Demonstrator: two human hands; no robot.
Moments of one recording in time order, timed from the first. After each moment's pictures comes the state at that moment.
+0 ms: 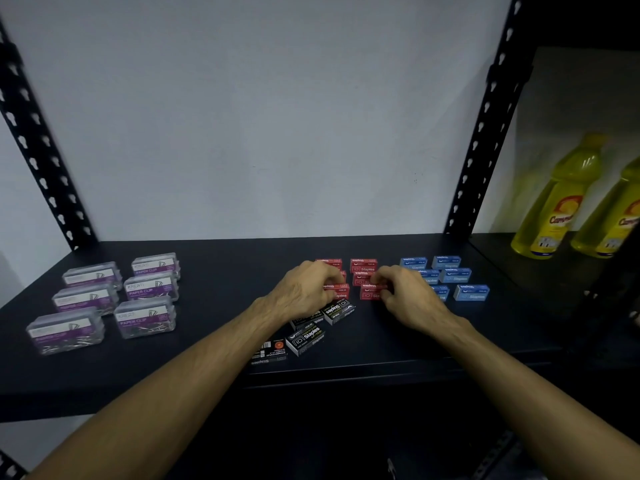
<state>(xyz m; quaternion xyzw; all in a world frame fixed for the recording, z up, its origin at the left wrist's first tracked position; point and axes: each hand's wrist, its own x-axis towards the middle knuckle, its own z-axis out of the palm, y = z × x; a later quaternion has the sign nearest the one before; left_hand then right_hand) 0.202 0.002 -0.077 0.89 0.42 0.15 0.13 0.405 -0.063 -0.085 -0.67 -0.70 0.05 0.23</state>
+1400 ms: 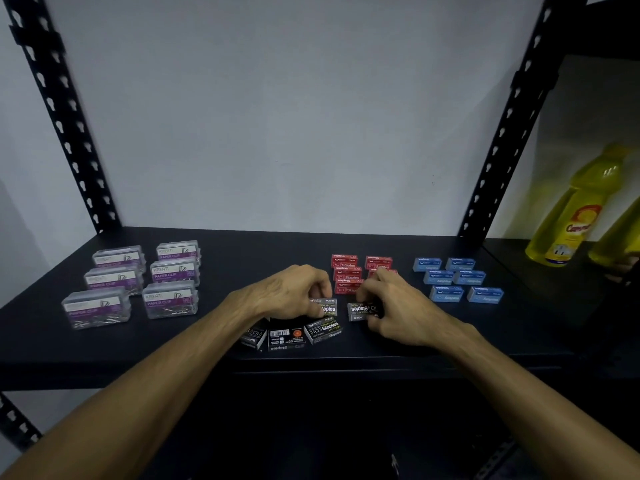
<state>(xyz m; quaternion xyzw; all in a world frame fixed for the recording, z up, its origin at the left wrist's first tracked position) 0.143 -0.018 -0.063 0.89 0.40 0.08 0.23 0.365 -0.091 -0.070 -0.58 -0.80 0.05 0.12</state>
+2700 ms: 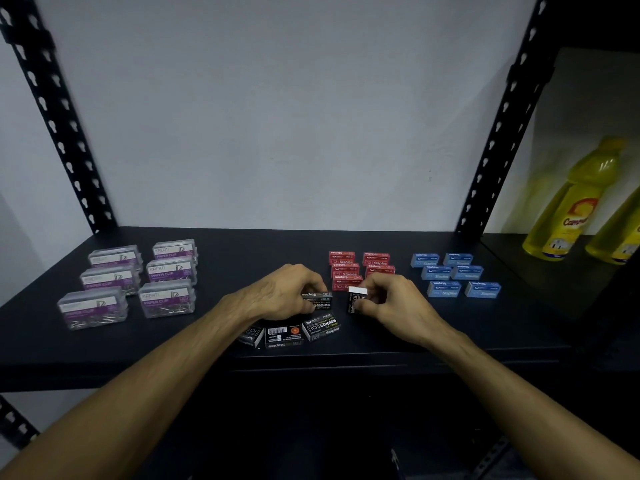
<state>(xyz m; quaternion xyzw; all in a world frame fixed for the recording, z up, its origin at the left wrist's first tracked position) 0.138 -0.019 -0.068 0.89 0.39 0.09 0.22 0.361 -0.096 -0.081 -0.62 -0.69 0.19 0.31</state>
